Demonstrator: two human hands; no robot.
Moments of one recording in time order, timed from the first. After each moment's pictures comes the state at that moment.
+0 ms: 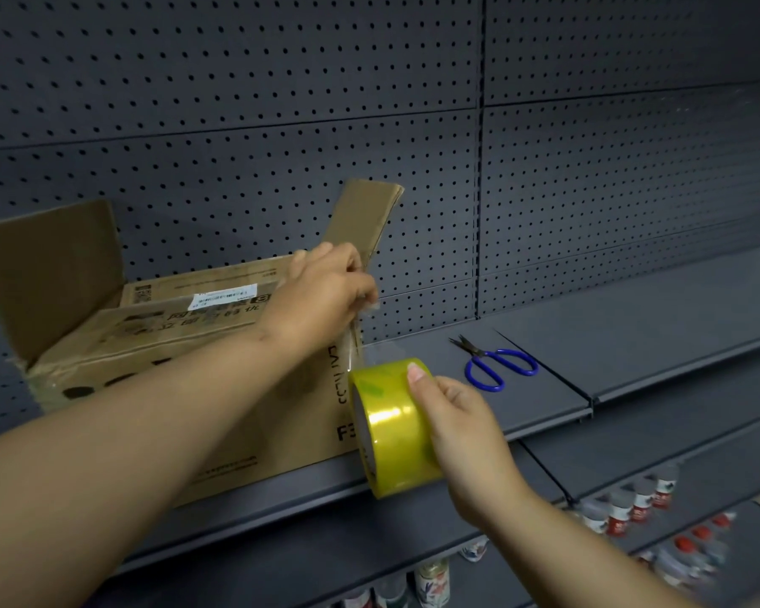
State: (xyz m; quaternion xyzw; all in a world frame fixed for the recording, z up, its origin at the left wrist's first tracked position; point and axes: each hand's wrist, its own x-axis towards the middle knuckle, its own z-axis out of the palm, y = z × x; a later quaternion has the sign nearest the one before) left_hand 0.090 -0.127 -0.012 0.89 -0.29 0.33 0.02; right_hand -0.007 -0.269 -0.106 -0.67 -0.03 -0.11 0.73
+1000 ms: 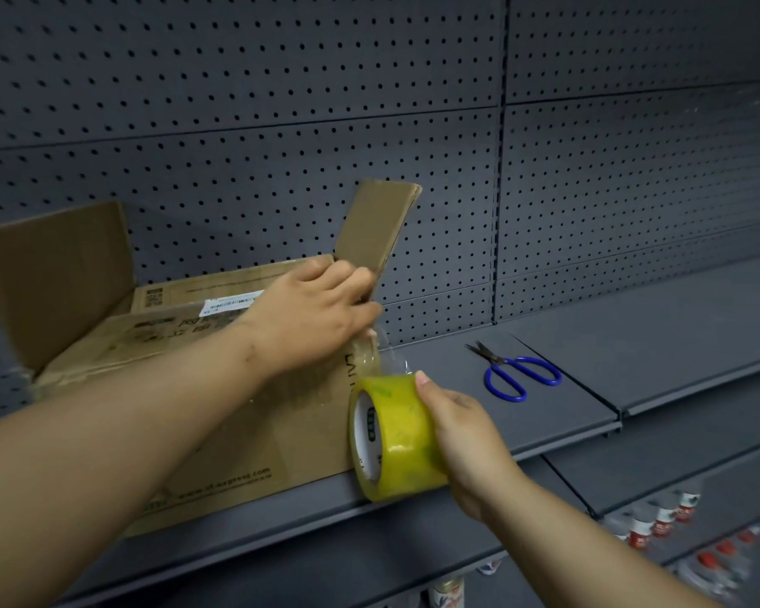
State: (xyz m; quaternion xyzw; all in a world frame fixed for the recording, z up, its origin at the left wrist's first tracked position) left_hand 0.098 -0.091 -0.010 0.72 -0.41 0.46 -0.32; right_hand 0.032 -0.253 -0.121 -0.65 0.02 -0.04 0.76
